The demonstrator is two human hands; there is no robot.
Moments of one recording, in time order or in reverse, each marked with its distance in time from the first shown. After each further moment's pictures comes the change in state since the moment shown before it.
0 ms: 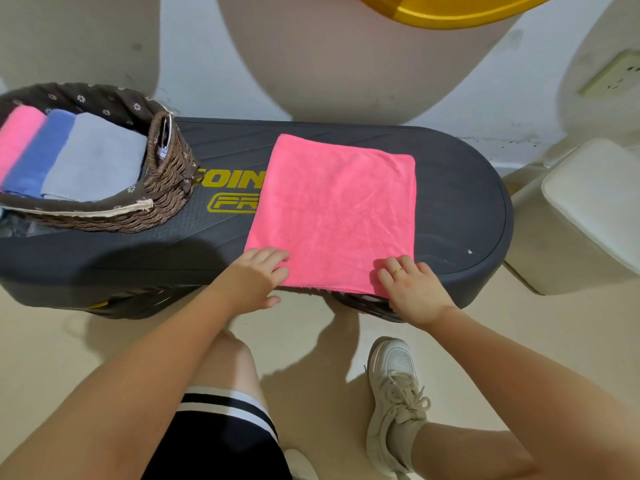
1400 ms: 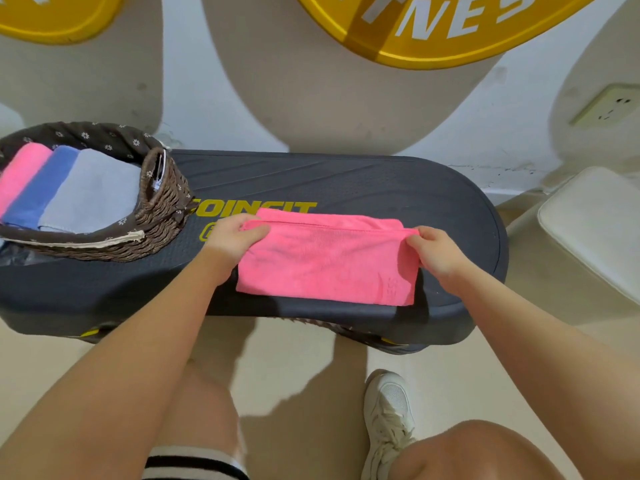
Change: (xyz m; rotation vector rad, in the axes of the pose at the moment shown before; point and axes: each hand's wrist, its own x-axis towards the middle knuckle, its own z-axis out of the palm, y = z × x) left_hand 0.054 -0.035 -0.074 -1.291 0.403 -0.882; right_hand 0.052 0.083 -0.044 1.400 0.057 0.717
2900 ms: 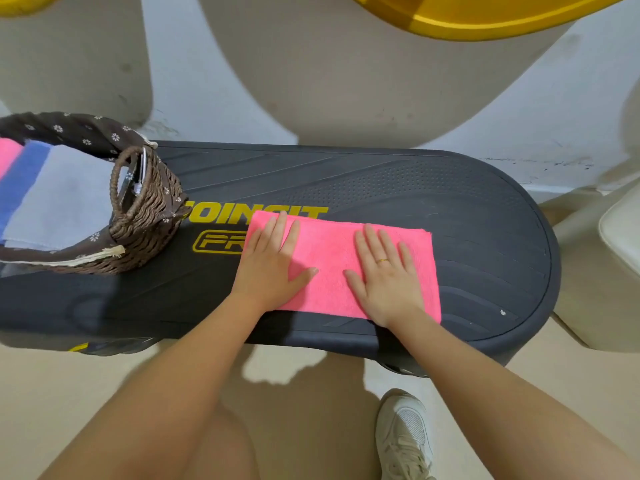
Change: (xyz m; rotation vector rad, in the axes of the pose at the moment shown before) left_hand 0.033 -0.043 0.057 1.100 -0.086 0.397; right_hand 0.030 0.022 0.098 -0.934 -0.002 -0.472
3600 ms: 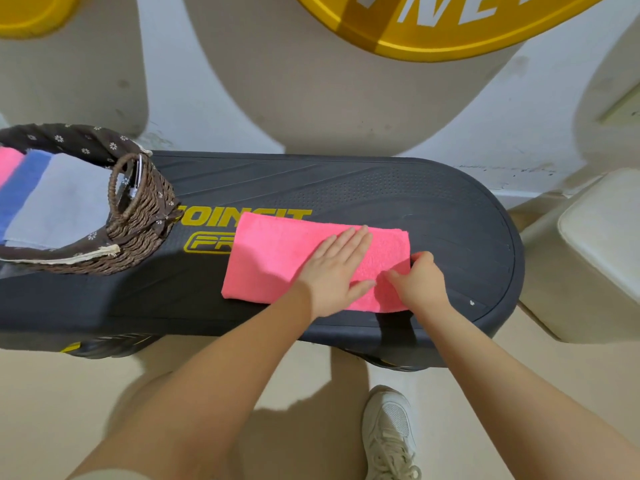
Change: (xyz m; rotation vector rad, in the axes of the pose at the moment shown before) left_hand 0.005 0.098 -0.014 -0.097 -0.044 0.351; right_hand -0.027 0.034 -0.051 0.751 -0.011 0.717
